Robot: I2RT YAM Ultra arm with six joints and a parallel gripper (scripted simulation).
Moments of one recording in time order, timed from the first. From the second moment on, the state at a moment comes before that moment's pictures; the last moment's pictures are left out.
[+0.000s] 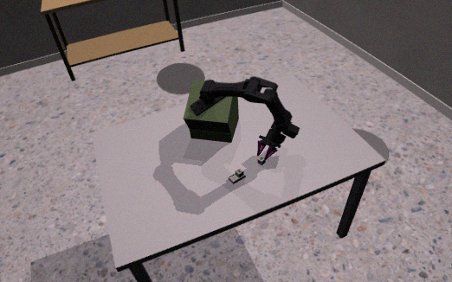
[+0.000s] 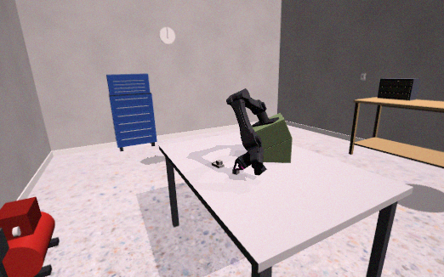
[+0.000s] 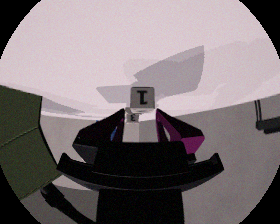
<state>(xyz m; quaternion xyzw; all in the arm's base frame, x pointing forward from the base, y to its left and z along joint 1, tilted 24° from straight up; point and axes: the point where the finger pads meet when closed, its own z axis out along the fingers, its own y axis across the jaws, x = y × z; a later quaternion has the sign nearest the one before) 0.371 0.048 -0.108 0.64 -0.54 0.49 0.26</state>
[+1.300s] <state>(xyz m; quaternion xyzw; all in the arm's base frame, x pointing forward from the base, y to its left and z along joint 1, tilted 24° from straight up) 0.377 0.046 -0.122 0.64 -0.54 0.49 0.25</state>
